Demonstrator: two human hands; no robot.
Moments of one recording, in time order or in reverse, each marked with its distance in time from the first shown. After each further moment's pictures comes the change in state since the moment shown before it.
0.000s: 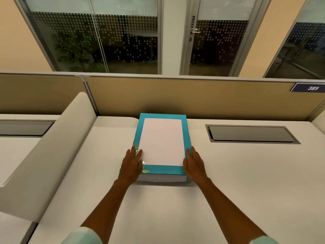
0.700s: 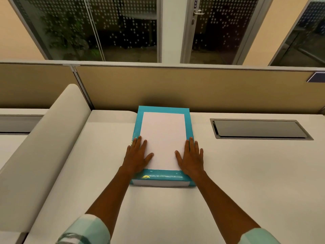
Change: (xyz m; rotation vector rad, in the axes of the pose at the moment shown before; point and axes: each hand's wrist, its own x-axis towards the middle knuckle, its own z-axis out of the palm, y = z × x) left_hand 0.059 0.010 0.004 0.205 -0.175 0.031; right_hand 0.044 -0.021 0.019 -0.123 0.023 0.051
